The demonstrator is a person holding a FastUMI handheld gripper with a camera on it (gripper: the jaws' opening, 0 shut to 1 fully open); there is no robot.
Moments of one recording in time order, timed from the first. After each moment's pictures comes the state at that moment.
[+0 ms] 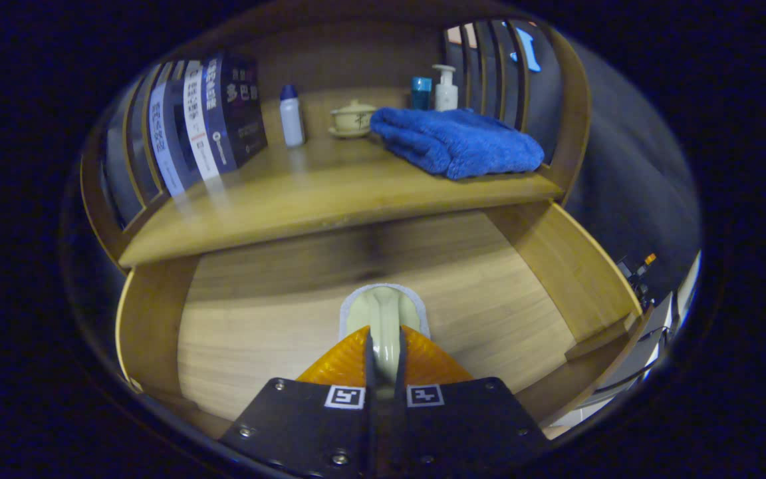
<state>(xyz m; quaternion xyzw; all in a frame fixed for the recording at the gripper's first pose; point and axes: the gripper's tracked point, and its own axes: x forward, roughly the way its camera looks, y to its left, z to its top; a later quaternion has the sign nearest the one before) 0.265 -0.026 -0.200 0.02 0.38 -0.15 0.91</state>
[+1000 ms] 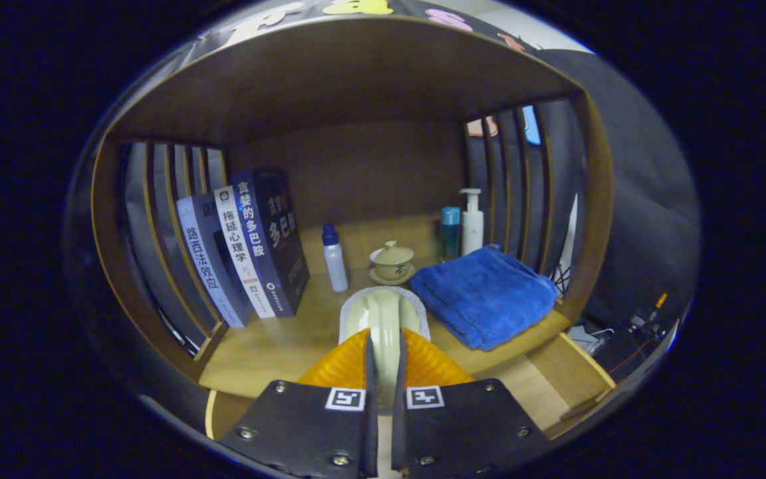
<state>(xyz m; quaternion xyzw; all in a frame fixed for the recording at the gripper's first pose) 0.384 0.025 -0.072 0.02 0.23 -0.10 0.97</state>
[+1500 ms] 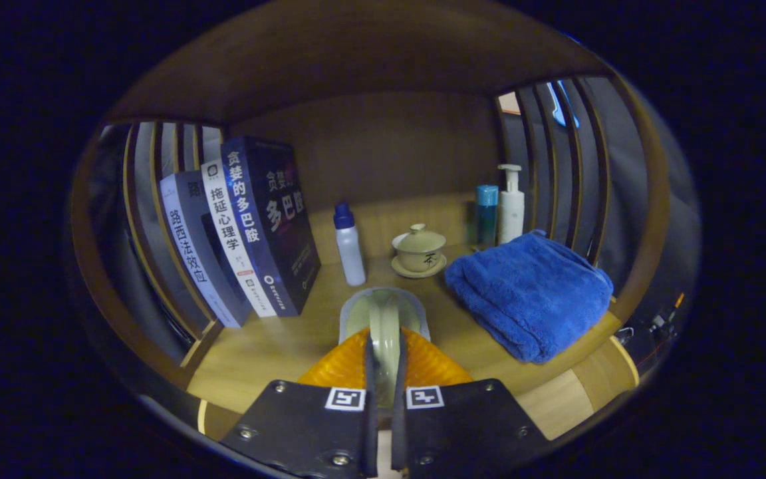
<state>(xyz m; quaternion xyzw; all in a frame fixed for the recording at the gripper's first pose) 0.435 0.031 -0.110 0.05 0.25 -0.07 0.97</state>
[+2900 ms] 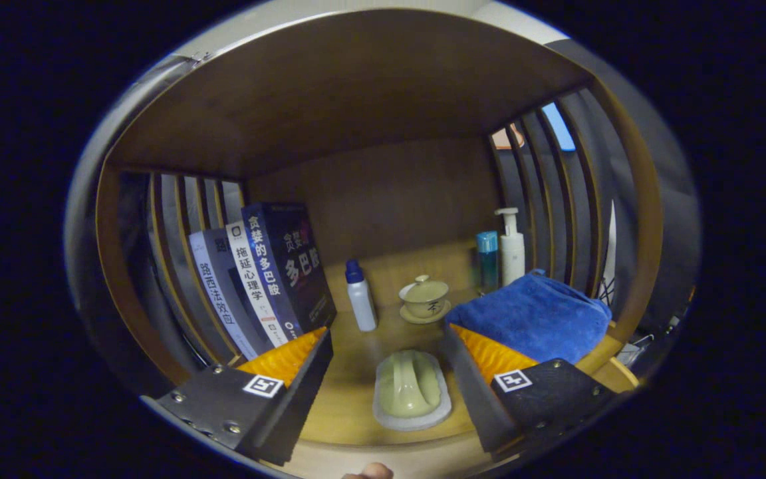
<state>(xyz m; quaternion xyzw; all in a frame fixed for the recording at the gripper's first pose) 0.426 0.019 -0.044 0.07 0.13 -0.03 0.99</state>
